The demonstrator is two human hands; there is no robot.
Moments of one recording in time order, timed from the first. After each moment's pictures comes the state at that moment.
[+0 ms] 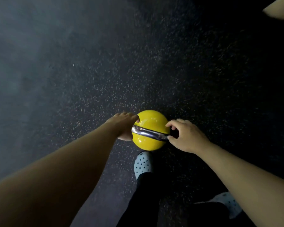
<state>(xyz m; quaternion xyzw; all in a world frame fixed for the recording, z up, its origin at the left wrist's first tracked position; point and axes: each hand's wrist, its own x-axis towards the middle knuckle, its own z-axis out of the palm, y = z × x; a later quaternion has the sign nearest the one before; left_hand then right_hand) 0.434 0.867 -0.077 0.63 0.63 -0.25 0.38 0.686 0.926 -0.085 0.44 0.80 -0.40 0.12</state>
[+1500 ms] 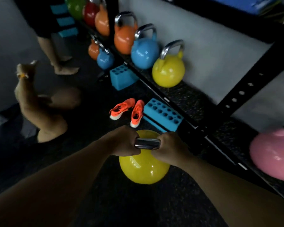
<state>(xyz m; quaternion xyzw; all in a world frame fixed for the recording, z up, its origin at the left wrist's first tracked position) 1.194 1.163 0.211 0.95 0.18 -0.12 0.21 1.331 1.012 0.198 0.81 0.52 -0.18 -0.19</state>
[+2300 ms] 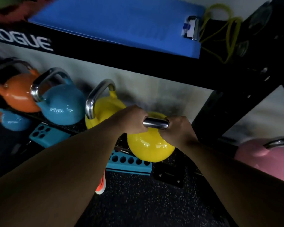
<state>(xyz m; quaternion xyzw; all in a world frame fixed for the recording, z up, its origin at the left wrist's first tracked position) 1.639 1.304 0.224 0.98 -0.12 -0.06 0.13 1.653 1.110 0.208 0.95 0.21 0.00 -0.24</state>
